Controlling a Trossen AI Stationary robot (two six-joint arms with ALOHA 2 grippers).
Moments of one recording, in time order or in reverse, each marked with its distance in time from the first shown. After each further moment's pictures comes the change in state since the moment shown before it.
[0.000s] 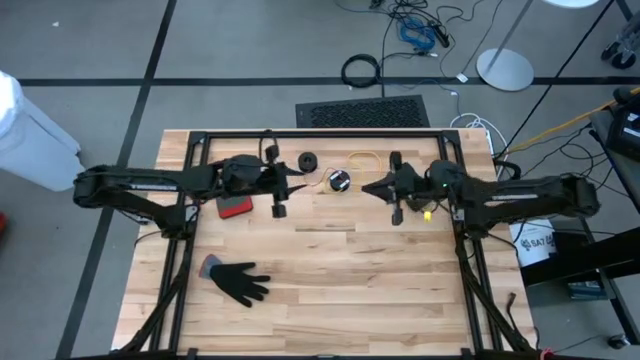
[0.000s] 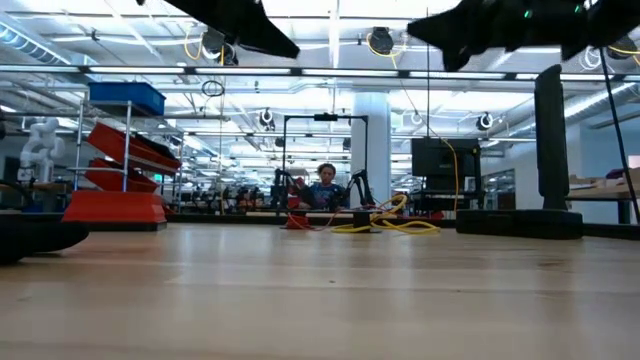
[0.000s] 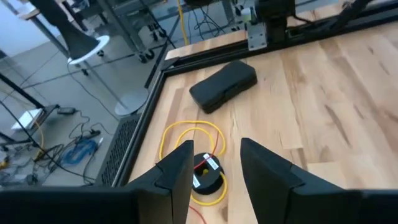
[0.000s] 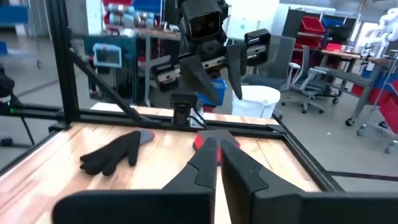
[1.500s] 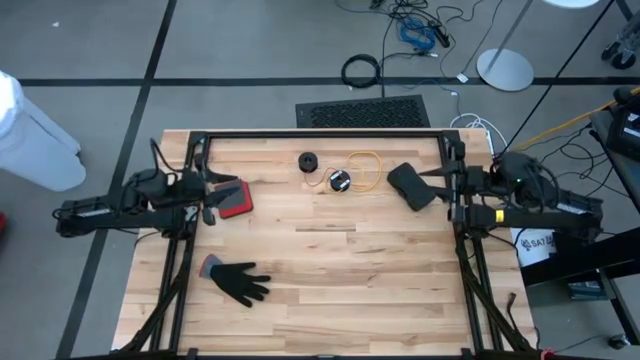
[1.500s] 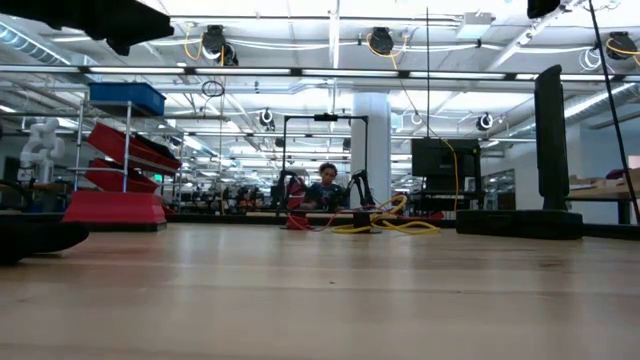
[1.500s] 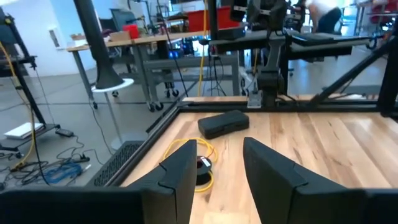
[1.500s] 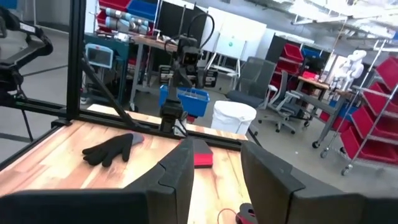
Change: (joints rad) left arm 0.000 -0.961 -0.473 -0.166 0.022 -0.225; right arm 0.000 -0.585 0.173 -0.735 0.042 -0.139
